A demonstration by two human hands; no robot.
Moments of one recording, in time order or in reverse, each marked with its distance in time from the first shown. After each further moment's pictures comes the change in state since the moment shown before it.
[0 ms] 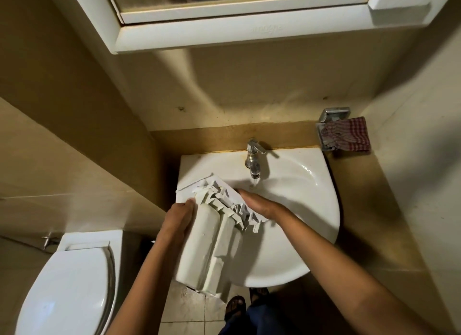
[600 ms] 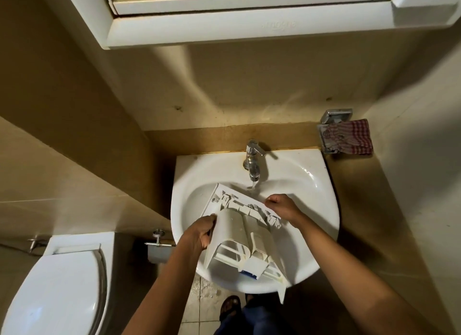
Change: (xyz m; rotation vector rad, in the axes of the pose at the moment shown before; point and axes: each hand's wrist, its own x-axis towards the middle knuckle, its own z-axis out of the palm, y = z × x) left_hand 0.031 -0.011 0.066 -0.555 -0.504 -0.419; right_hand 0.004 0.075 -0.061 -0.230 0.514 0.142
